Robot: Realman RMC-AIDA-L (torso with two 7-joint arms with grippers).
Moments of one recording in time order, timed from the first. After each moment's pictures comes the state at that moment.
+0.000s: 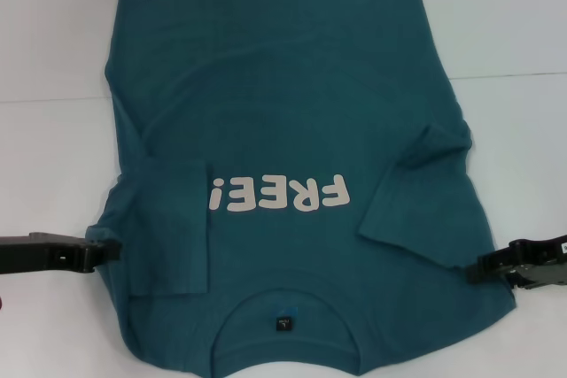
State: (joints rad) left arm -0.47 -2.14 -2.37 -1.03 -0.78 1.36 -2.12; right arm 0.61 1.95 -0.66 -0.66 -2.54 -1.45 2.52
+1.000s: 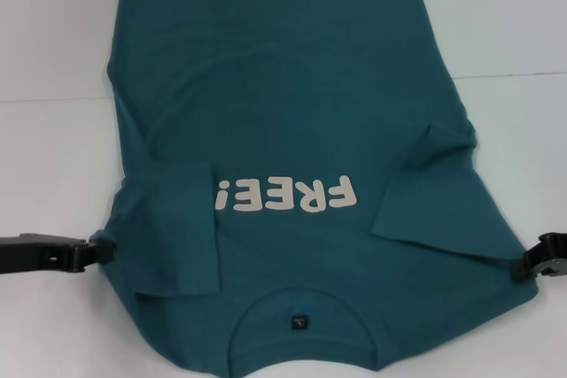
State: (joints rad) left arm -0.47 -2.13 -2.42 -1.04 -0.78 1.41 -2.12; right arm 0.58 1.94 -0.65 -0.81 -2.57 -1.55 2.52
